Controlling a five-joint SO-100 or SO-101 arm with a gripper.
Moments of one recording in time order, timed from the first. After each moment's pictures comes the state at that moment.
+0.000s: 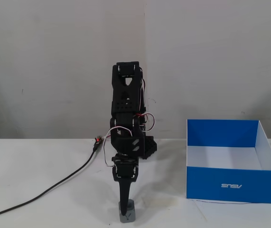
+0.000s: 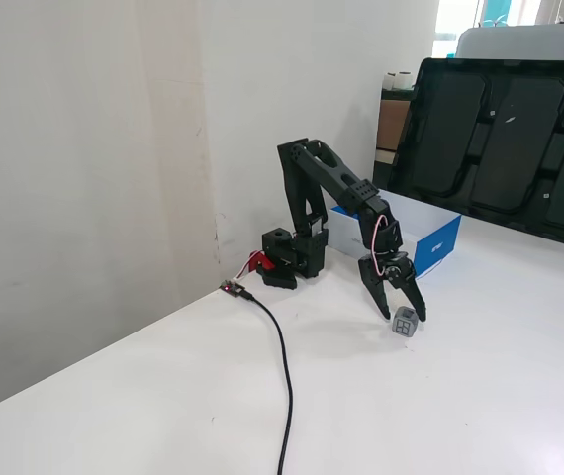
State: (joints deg) arm -6.4 99.2 131.7 42.1 8.7
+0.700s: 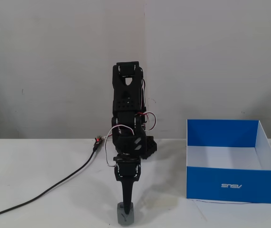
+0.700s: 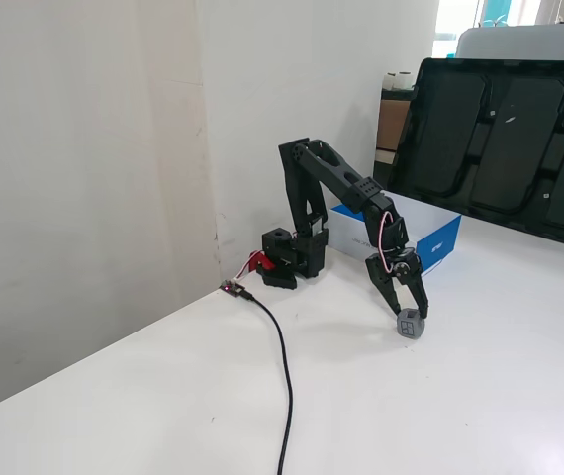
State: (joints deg) arm -7.9 98.4 129.3 41.2 8.8
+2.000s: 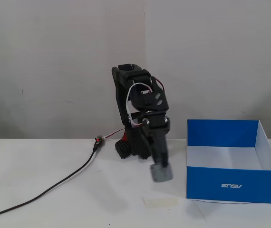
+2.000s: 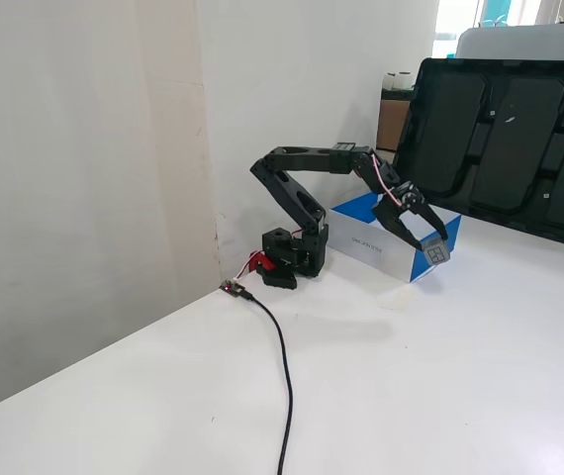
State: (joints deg) arm -27.9 129.3 125.9 55.1 9.2
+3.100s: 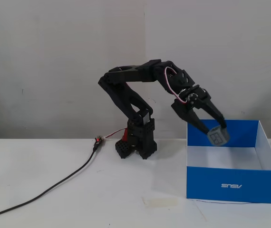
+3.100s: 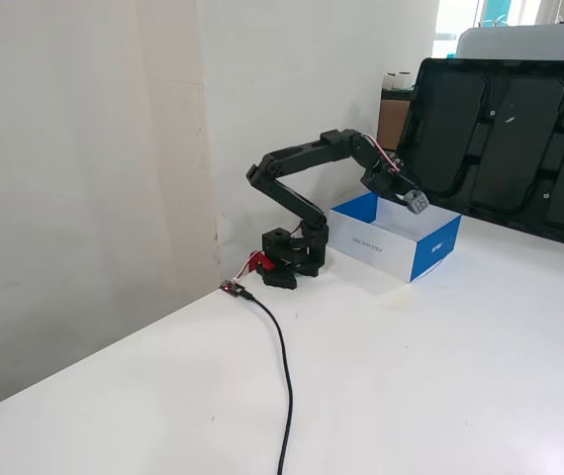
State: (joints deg) arm -66.3 133.0 123.1 59.0 8.3
